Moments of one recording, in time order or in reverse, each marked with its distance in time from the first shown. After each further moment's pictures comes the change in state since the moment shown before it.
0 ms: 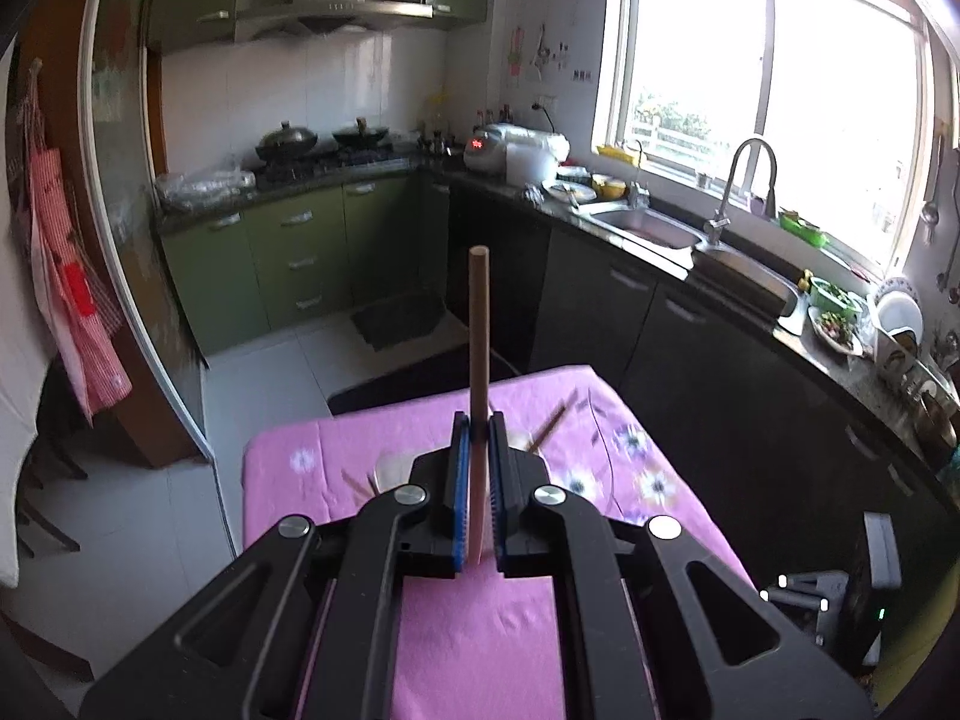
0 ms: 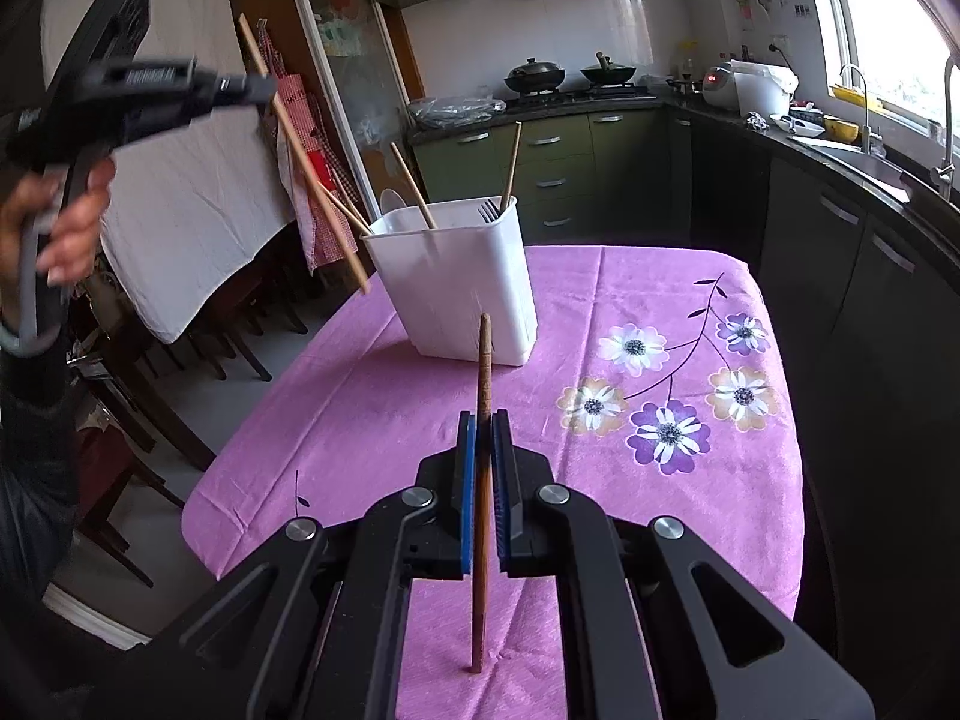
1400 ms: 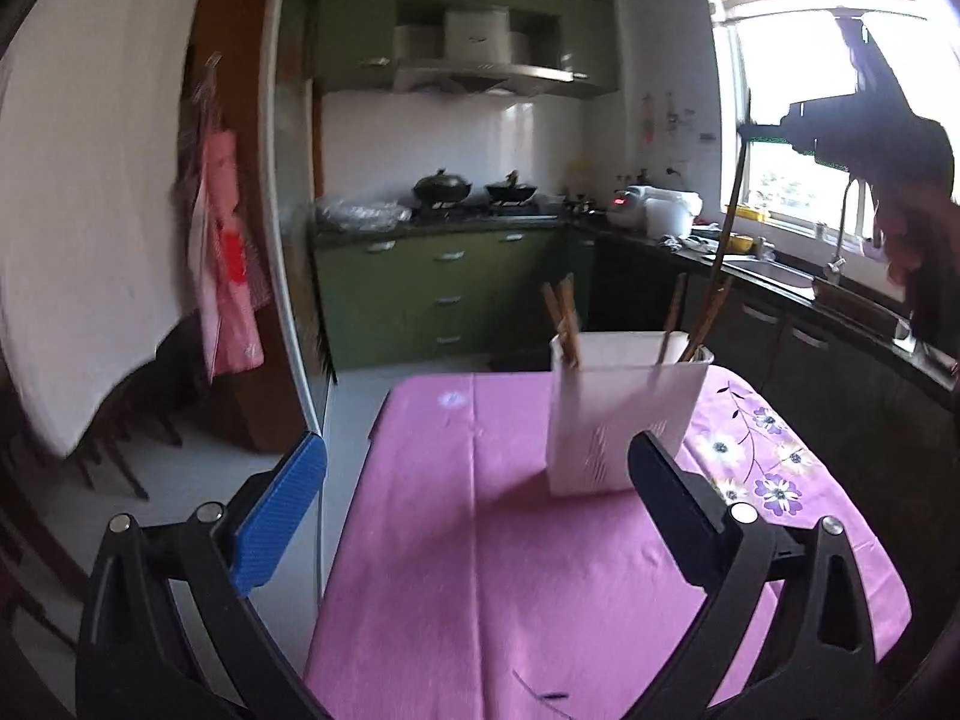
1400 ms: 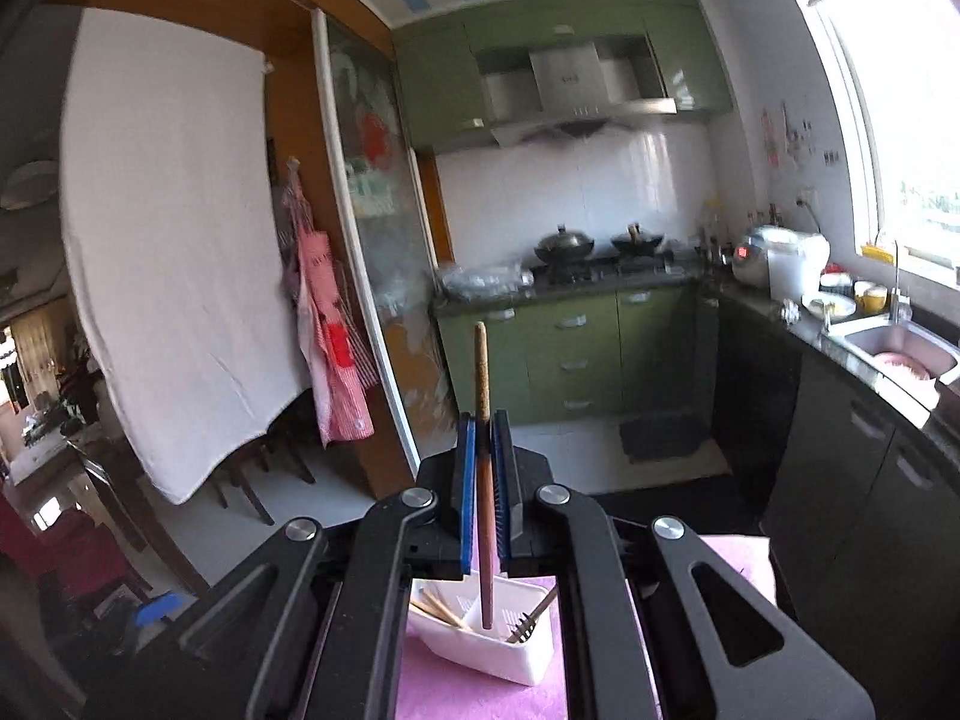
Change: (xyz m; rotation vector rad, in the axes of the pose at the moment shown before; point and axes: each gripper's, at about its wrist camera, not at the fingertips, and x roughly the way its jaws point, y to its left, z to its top) left arm -0.040 0.035 -0.203 -0.144 -0.204 0.332; right arm 0.001 0.036 0.234 -0.068 -0.344 0.032
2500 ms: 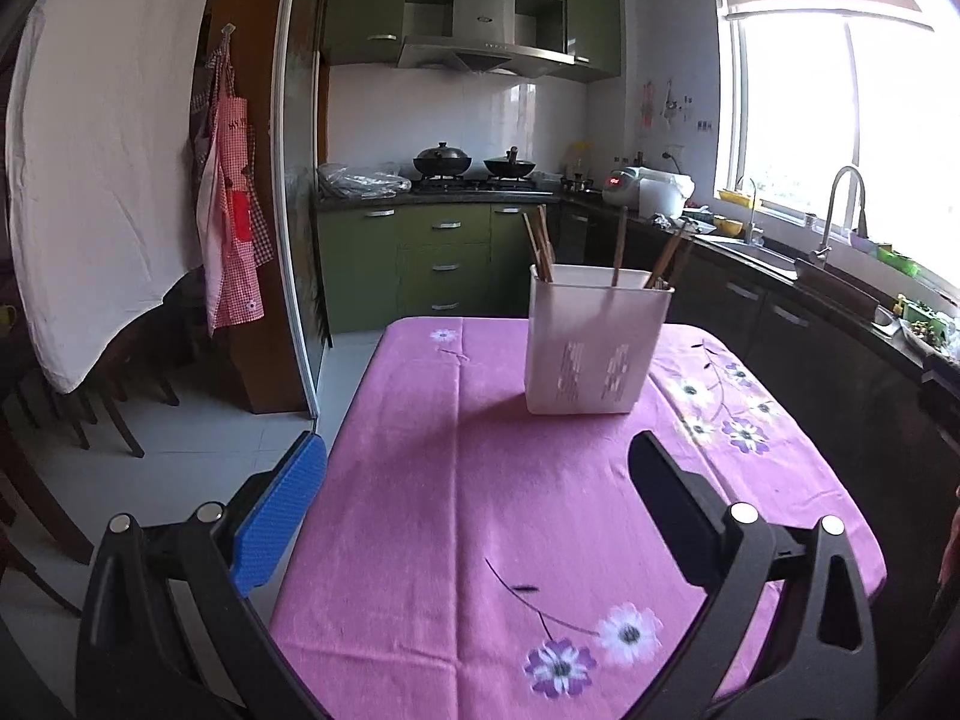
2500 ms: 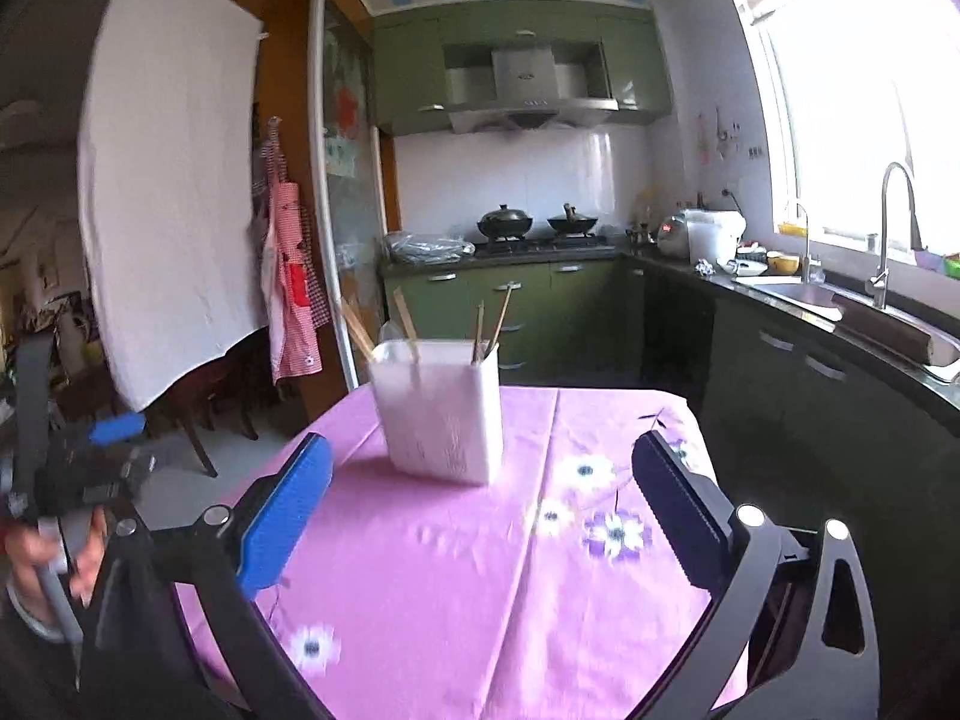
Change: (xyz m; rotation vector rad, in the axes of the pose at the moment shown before) left arm -0.061 -0.016 -0.051 -0.018 0.042 -0.018; right arm -0.157 0.036 -0.244 -0.067 -0.030 -0.170
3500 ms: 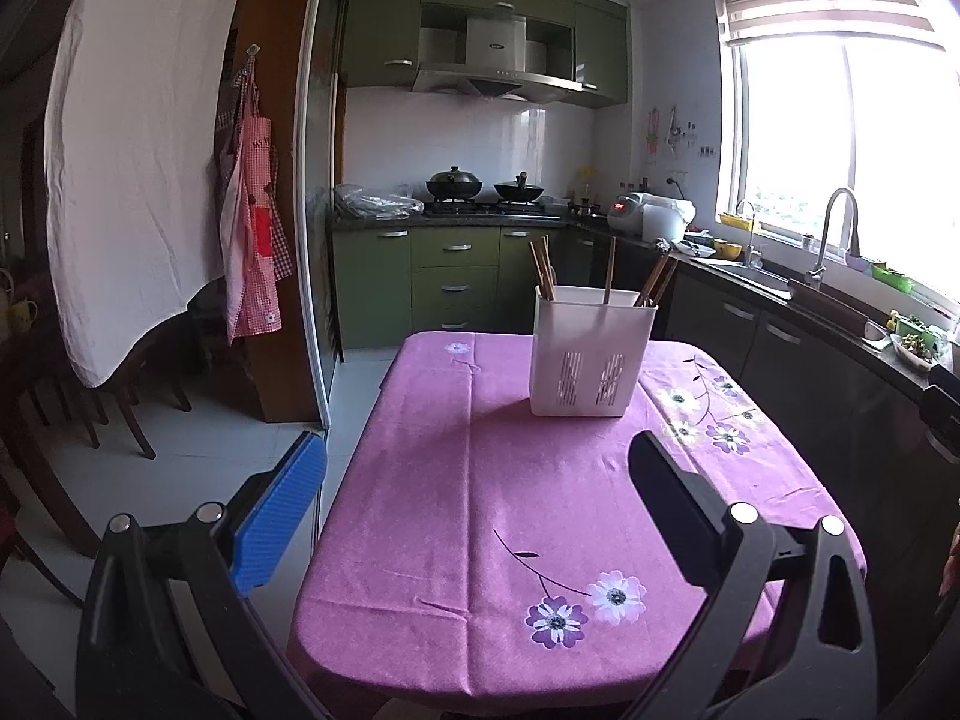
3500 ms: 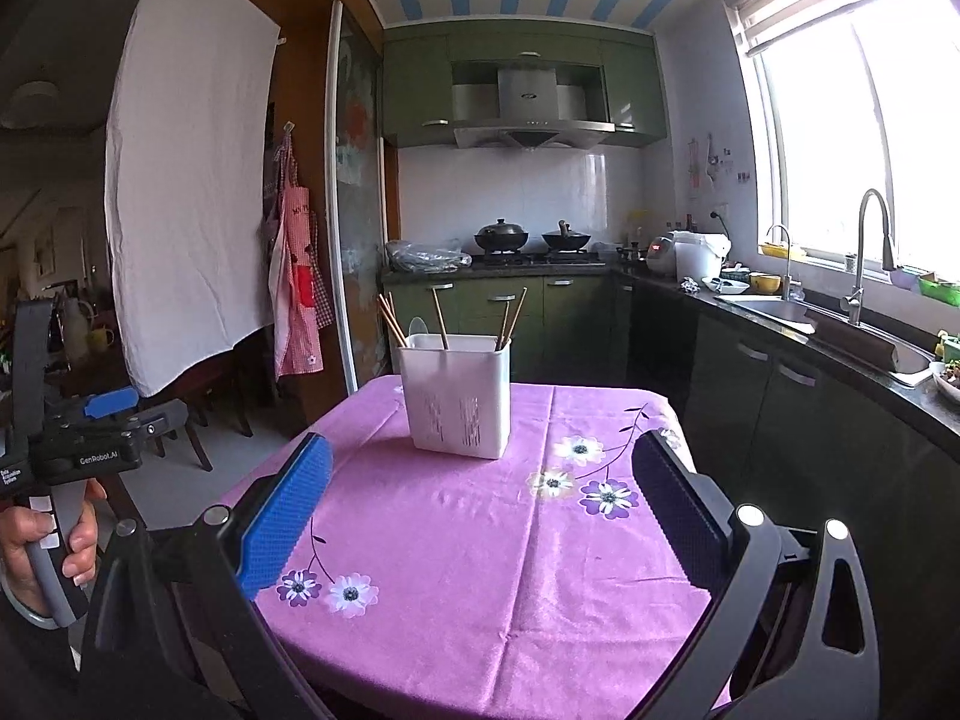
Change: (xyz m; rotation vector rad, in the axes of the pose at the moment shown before) left arm -0.059 0.008 -0.011 -0.021 -0.054 0.023; right arm -0.079 0.038 -0.003 -0.026 -0.025 -0.032
